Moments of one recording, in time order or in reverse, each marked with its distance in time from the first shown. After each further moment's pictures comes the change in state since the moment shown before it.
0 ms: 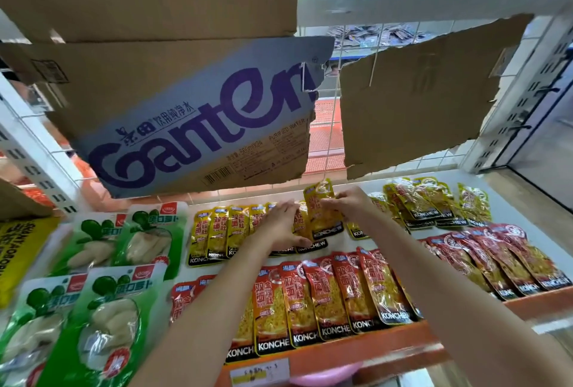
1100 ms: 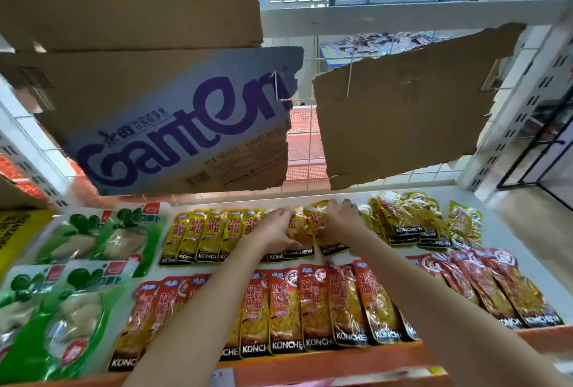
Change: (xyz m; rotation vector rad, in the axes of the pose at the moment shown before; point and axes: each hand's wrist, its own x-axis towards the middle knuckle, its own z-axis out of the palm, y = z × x) left_hand 0.017 0.051 0.003 -0.048 0.016 -0.126; right_hand 0.023 0.028 -0.021 -0.866 -0.058 -0.043
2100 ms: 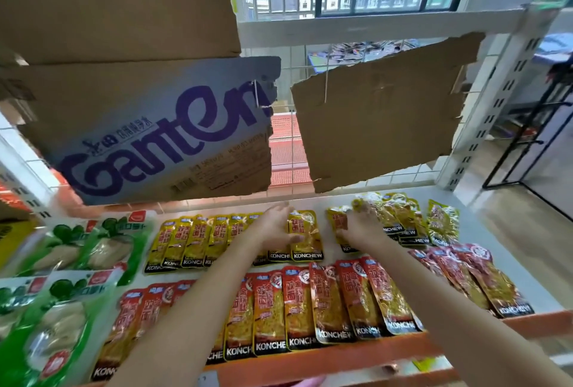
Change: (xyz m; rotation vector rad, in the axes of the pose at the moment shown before) left_hand 0.006 0.023 -0.006 0.002 0.034 0.083; right_hand -0.016 0.066 -0.010 0.036 0.013 0.050
